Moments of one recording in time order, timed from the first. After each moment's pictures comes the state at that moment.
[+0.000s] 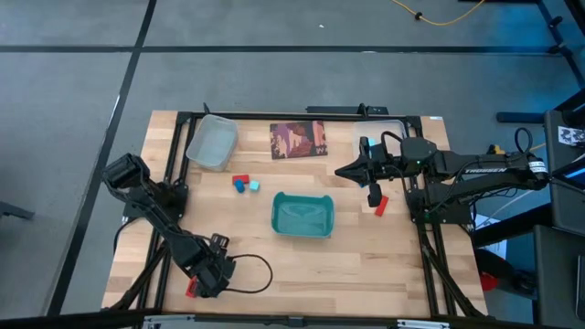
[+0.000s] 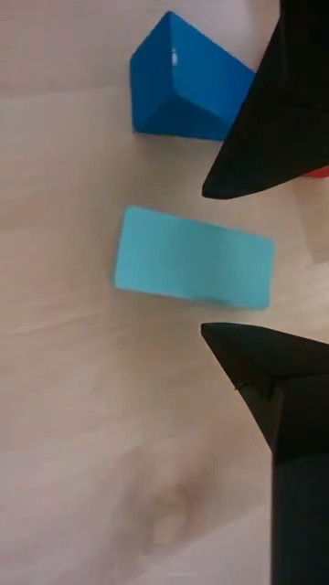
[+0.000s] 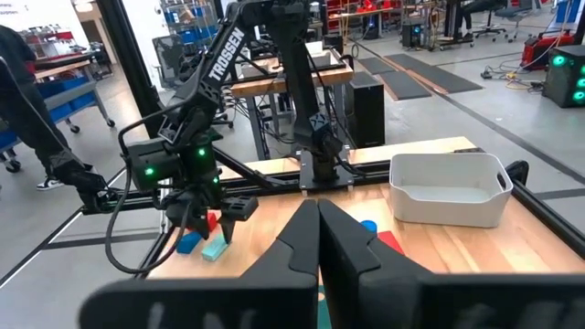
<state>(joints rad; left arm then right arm) -0.83 1.66 0.95 -0.66 -0.04 -0.57 -0.02 0.94 0.77 0.07 -0.10 0.15</state>
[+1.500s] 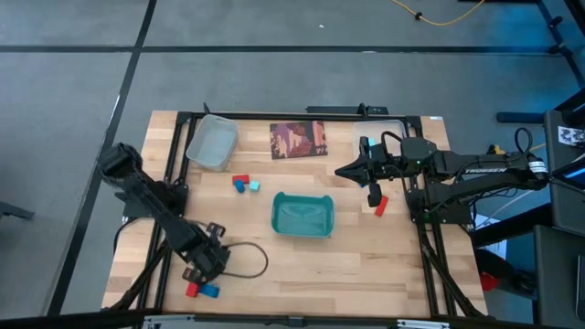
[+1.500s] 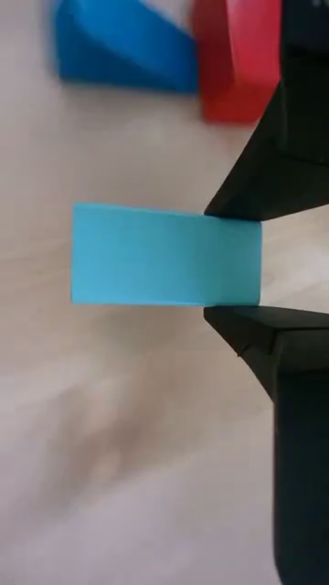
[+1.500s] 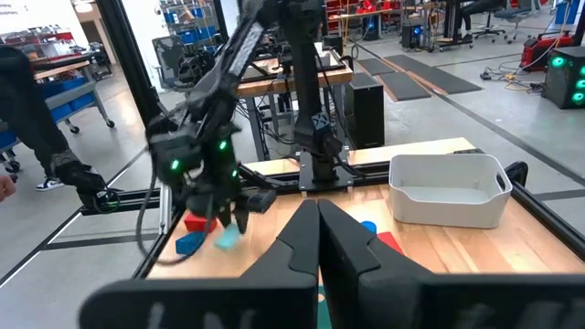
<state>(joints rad) -0.76 1.49 0.84 -0.71 0.00 -0.46 -0.02 0.94 0.77 0.08 -0.10 0.15</state>
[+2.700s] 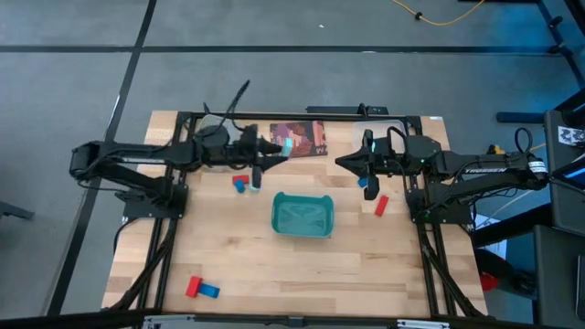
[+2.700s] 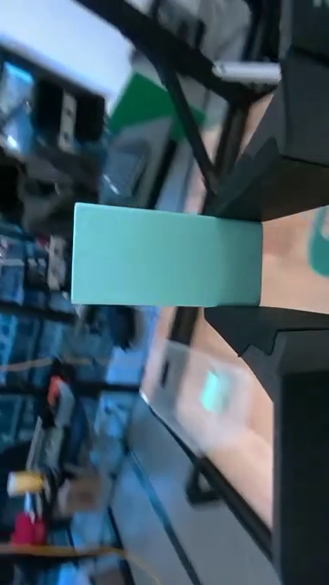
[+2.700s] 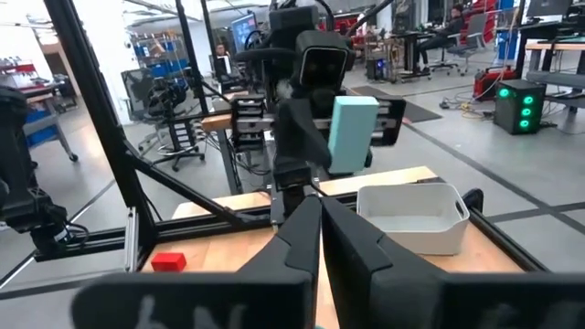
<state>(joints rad) 0.15 1.19 0.84 0.33 0.03 -0.21 -0.02 0.94 0.77 0.16 0.03 0.16</state>
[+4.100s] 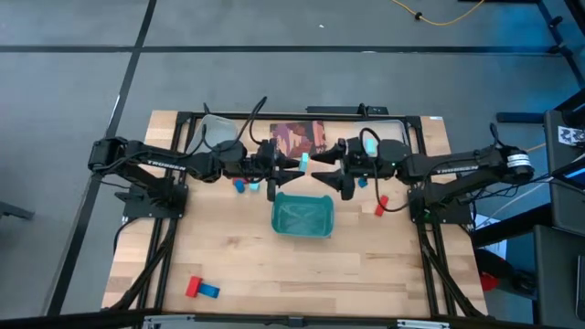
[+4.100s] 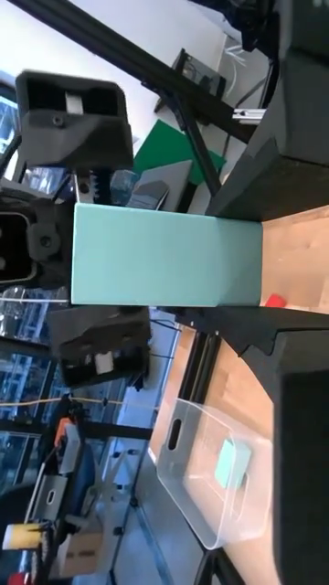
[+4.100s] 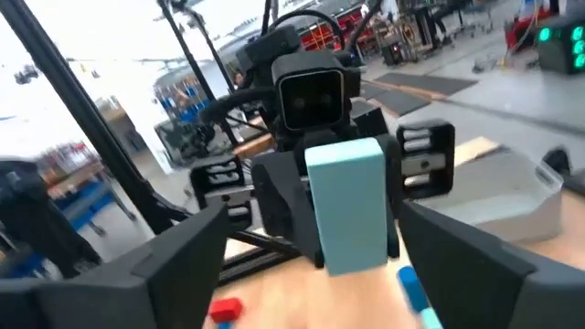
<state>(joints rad) 0.07 1.38 0.84 0.60 0.02 -0.29 -0.02 1.22 0.82 0.44 -0.02 0.41</state>
